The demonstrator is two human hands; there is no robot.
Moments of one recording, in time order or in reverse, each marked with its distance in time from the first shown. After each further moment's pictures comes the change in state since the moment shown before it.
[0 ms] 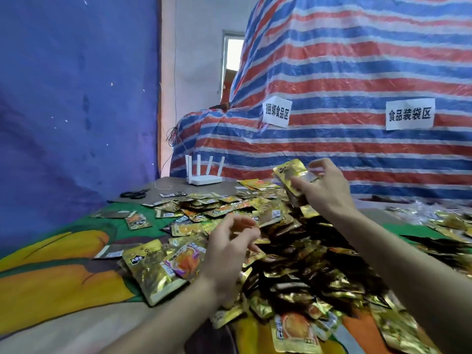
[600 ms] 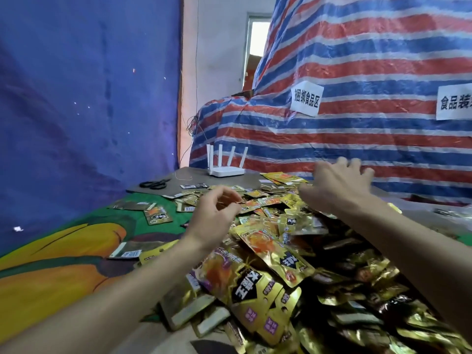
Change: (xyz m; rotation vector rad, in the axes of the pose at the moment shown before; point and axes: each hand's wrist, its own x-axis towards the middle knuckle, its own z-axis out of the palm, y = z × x) left_hand 0.094 -0.023 -0.094 0.379 0.094 0.108; right_hand 0.020 -0.034 0.082 -0.844 -0.229 -0.064
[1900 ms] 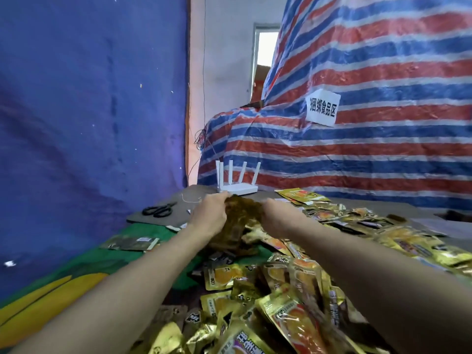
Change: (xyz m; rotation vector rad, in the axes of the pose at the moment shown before) left_hand 0.190 -0.096 -0.030 0.844 0.030 0.126; right_hand 0.141 -0.116 0.125 0.203 -0.210 -0.432
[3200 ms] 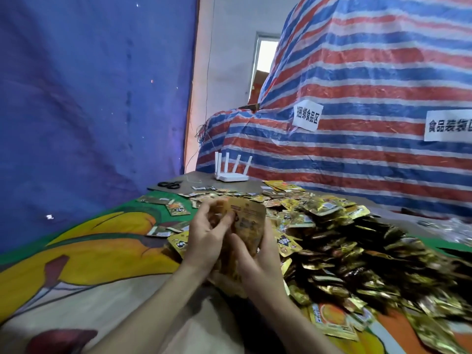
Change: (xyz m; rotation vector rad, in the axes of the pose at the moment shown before) left_hand -0.266 0.104 -0.099 -1.206 0.235 -0.119; right_hand -0.316 -0.118 0.001 1.179 0.521 -0.074
